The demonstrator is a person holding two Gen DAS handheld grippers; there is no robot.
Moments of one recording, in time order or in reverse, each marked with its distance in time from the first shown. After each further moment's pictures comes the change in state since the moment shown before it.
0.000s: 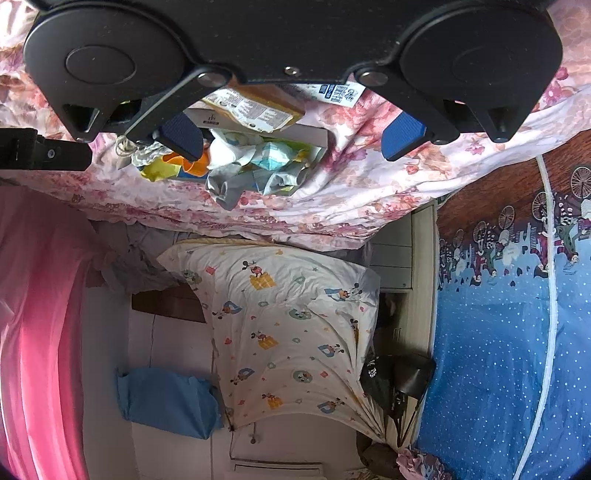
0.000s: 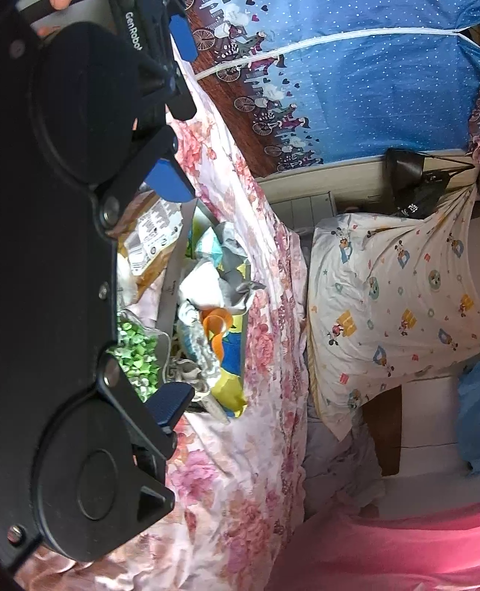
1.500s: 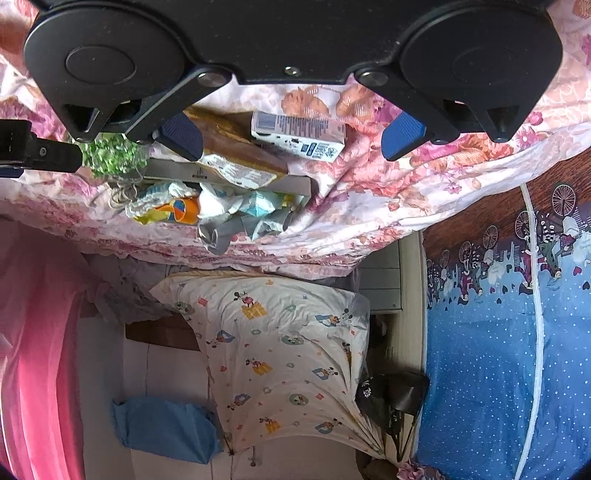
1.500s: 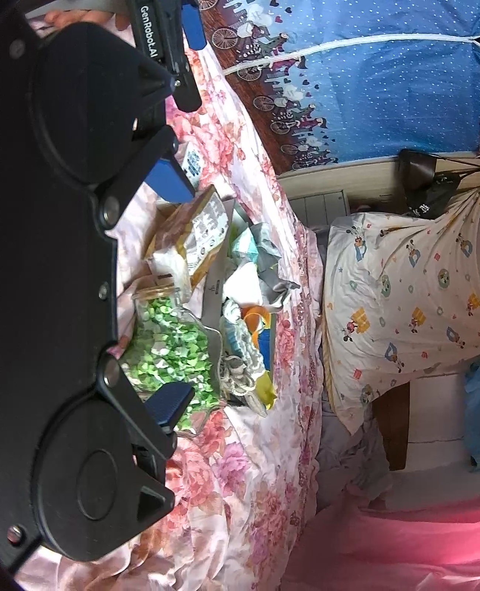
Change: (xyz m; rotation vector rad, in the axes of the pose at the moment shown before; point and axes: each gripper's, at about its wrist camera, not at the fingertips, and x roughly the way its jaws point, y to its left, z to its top) left arm -0.032 0.003 -0.037 0.040 0.084 0.035; right arm -0.033 0.003 -0.039 -0.012 0.025 -0.017
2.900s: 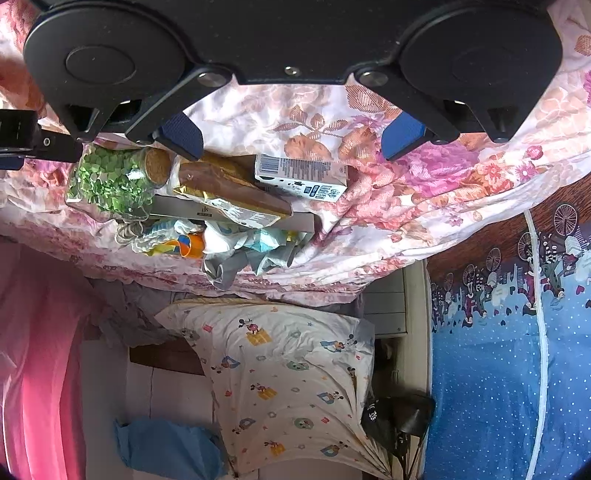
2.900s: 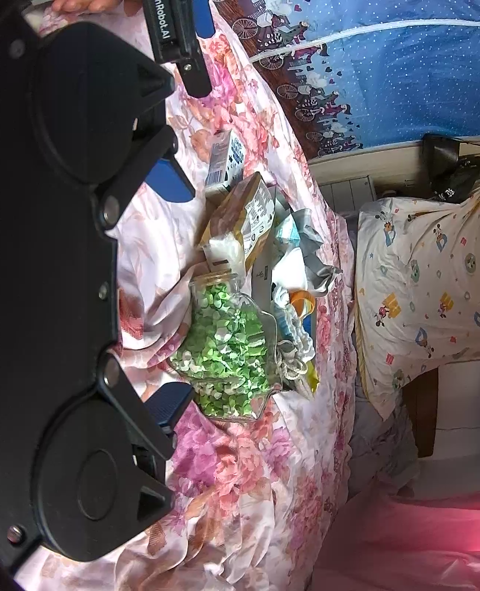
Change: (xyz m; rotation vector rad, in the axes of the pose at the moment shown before) left arm -0.009 0.000 -0.023 0.007 0.077 -0.013; right arm -0.001 -0.008 -0.034 0.030 0.094 -0.044
